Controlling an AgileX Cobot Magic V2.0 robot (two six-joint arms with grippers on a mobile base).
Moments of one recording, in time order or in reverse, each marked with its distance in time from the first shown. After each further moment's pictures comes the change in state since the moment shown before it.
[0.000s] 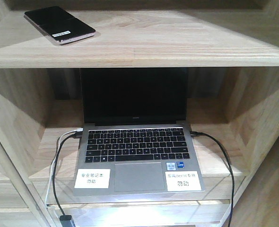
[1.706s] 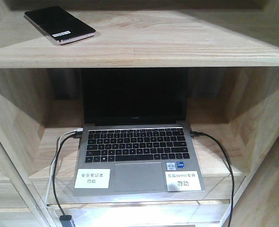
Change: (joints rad) left arm 0.000 0.000 0.000 0.000 0.000 0.000; right arm -0.301 0.001 0.014 -0.767 0.077 0.783
